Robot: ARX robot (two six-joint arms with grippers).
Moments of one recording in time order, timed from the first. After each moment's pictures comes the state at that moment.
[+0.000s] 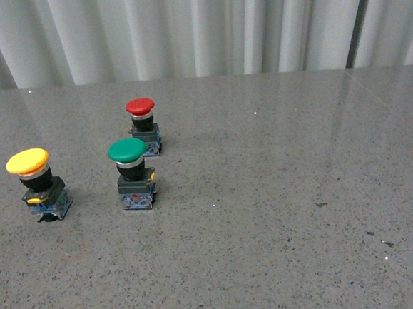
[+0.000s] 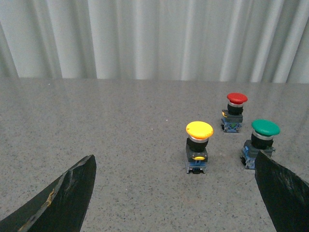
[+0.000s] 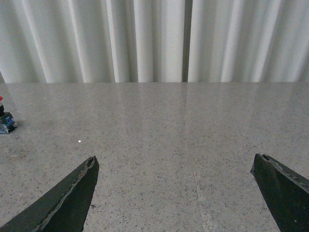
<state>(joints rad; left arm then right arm) 0.00 0.01 0.01 -0.01 0.00 0.00 0.00 0.00 0.01 0.00 0.00 0.01</state>
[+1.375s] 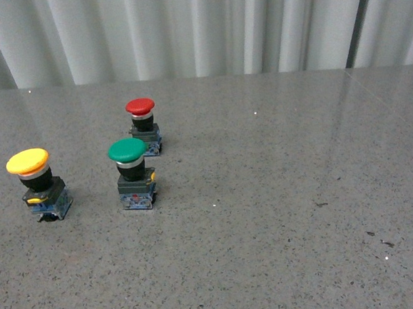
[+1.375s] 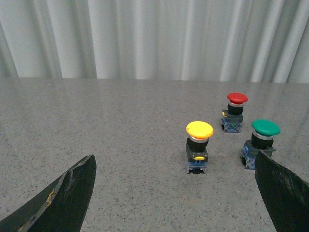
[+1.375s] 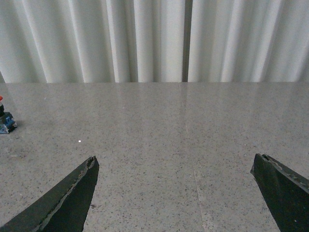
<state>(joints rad) 0.00 0.01 0.01 -0.01 0.00 0.00 0.00 0.00 0.01 0.00 0.00 0.01</state>
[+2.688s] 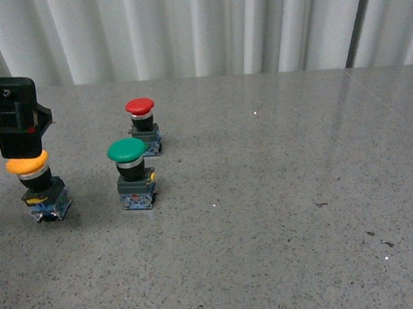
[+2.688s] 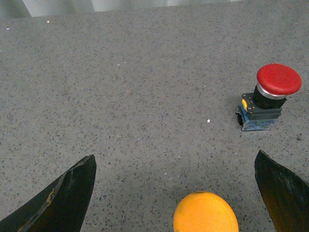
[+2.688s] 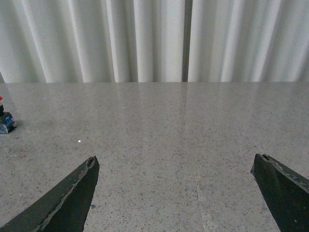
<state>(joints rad) -0.12 1.47 0.69 0.37 -0.05 0.05 0.00 0.00 0.01 0.00 0.00 0.01</state>
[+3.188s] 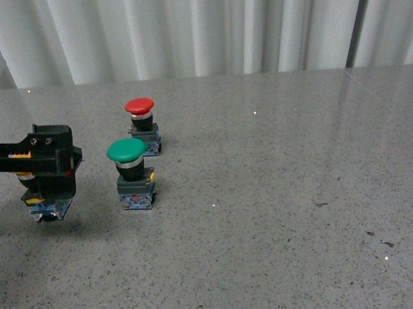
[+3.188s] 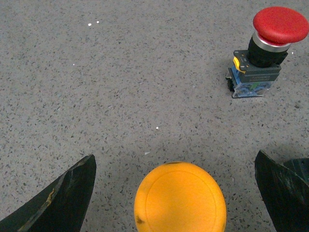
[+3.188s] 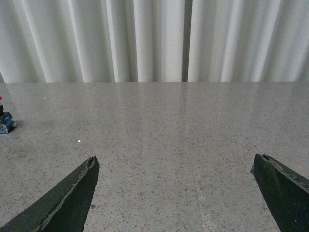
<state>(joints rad) -0.15 1.58 0.65 0.44 -0.04 0.01 0.00 0.00 0.01 0.00 0.00 0.01</state>
